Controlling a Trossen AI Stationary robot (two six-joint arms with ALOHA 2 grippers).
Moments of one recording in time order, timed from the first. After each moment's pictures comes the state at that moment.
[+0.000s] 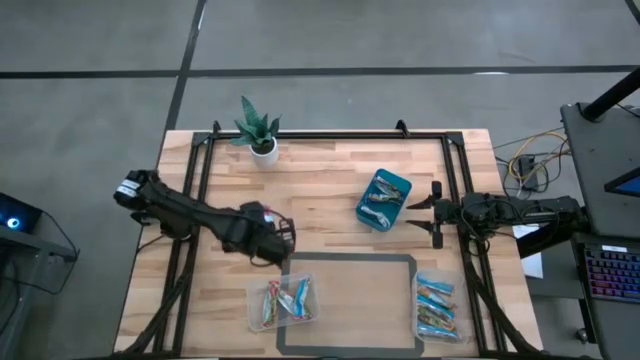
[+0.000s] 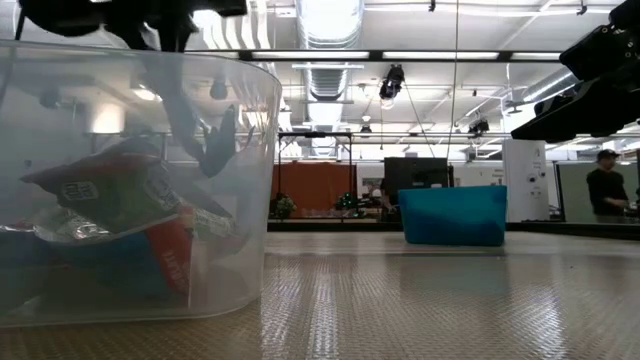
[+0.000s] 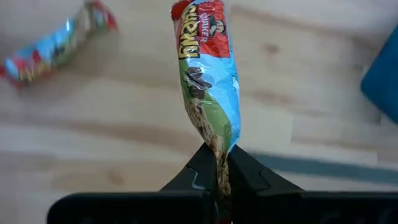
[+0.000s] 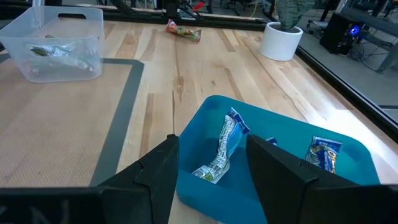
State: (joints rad) left arm -0.36 1.58 1.42 -1.32 -0.39 -2.09; right arm 0.09 0.06 0.12 -0.37 0.18 0.00
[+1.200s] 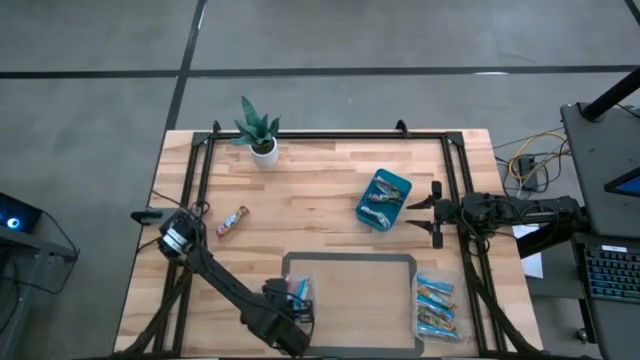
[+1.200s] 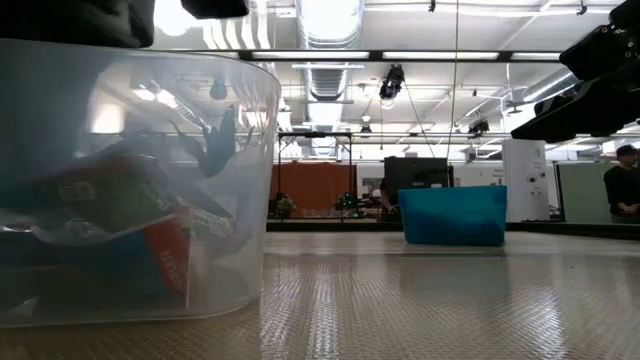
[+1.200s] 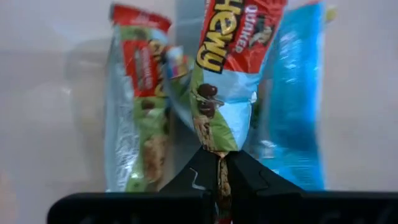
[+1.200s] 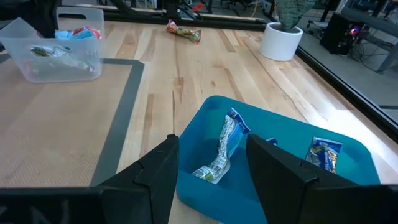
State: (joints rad) left arm -0.68 2.11 1.74 -1.15 -0.21 -2.28; right arm 0.09 0.06 0.12 -0.37 0.18 0.00
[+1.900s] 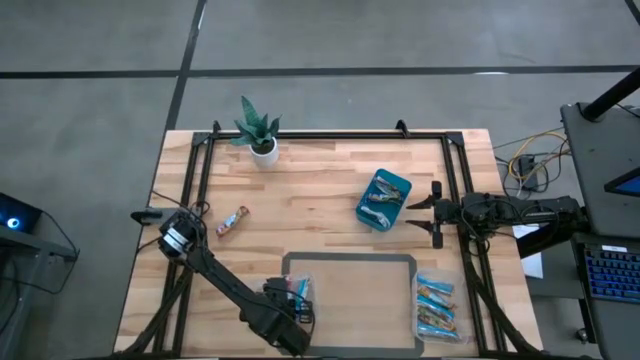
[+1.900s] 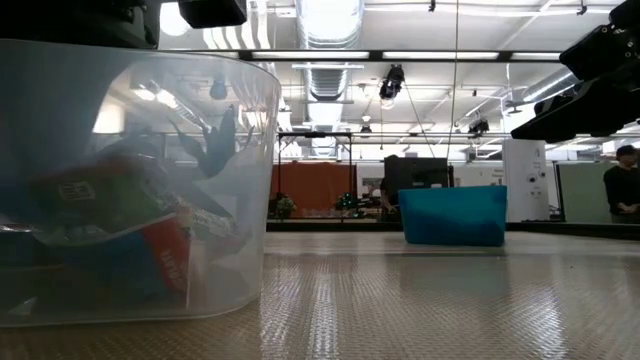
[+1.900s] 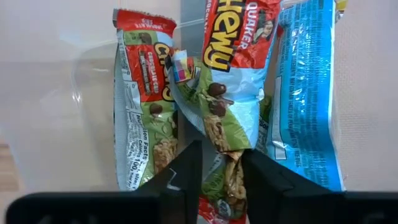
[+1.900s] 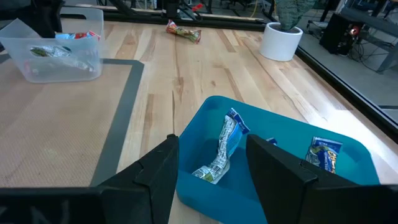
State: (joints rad) left arm -0.68 2.11 1.72 -1.16 -0.18 -2.22; right arm 0.09 0.06 0.12 -0.37 0.18 0.00
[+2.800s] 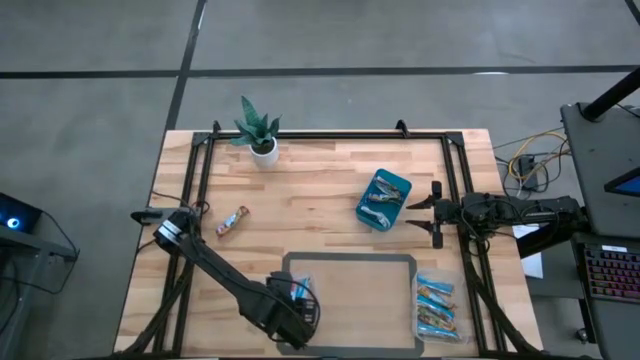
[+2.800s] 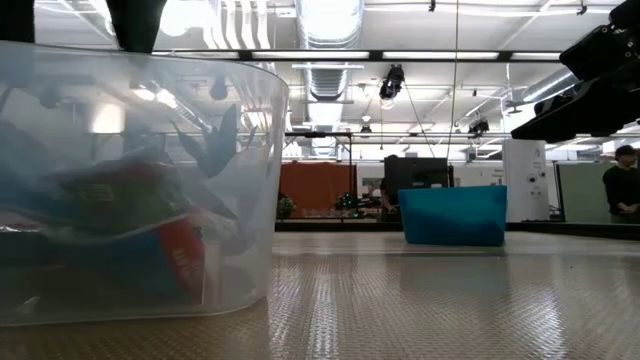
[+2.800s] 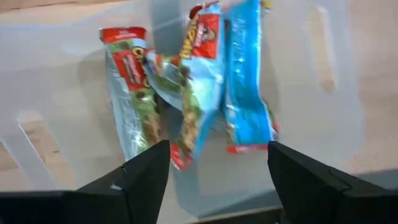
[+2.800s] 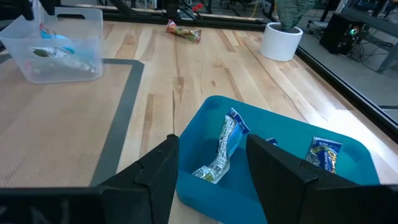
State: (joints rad) left arm -0.64 2.04 1.83 -1.23 -0.13 -2.10; right arm 0.09 0.06 0.12 -0.37 0.18 0.00
